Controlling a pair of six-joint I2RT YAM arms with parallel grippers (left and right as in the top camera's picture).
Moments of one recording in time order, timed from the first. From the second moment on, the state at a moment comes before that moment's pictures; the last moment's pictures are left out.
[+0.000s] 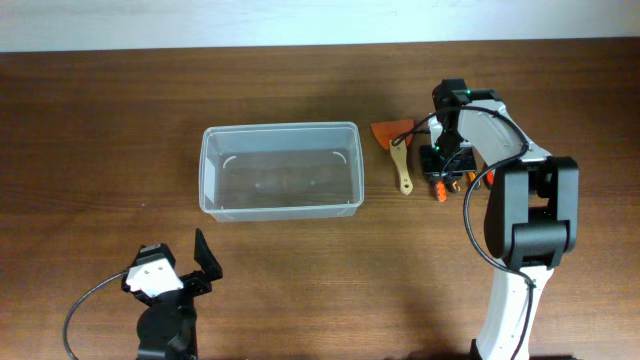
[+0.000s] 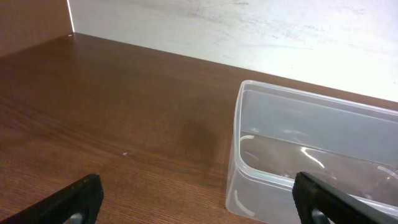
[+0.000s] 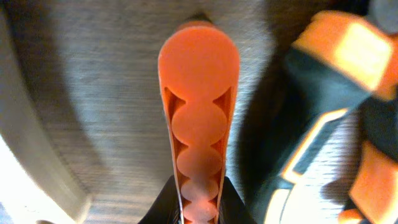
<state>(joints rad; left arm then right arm) -0.13 0.02 0.10 -0.29 -0.33 -0.22 0.05 2.22 1.67 -1.10 0.00 0.02</state>
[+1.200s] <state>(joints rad) -0.13 0.02 0.10 -0.29 -0.33 -0.22 0.71 1.93 2.15 -1.35 -0.07 -0.69</state>
